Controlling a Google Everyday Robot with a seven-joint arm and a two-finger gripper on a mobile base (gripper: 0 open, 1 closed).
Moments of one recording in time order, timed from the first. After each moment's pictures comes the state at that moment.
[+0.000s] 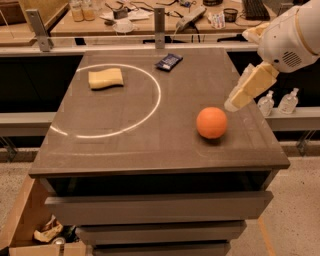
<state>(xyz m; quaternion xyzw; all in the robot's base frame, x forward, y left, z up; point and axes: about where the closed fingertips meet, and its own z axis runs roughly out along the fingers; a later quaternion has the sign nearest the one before) 0.550 -0.168 0.991 -0.57 0.73 0.03 0.37</state>
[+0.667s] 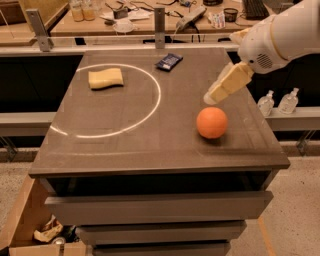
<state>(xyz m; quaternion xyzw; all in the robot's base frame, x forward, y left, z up) 0.588 -0.144 0.975 -0.53 0.74 0.06 0.41</state>
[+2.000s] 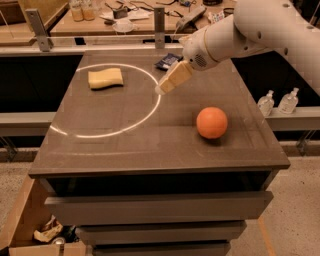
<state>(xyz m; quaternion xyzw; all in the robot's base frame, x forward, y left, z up) 0.676 -0.031 0.938 -0.54 0.71 0.14 0.44</state>
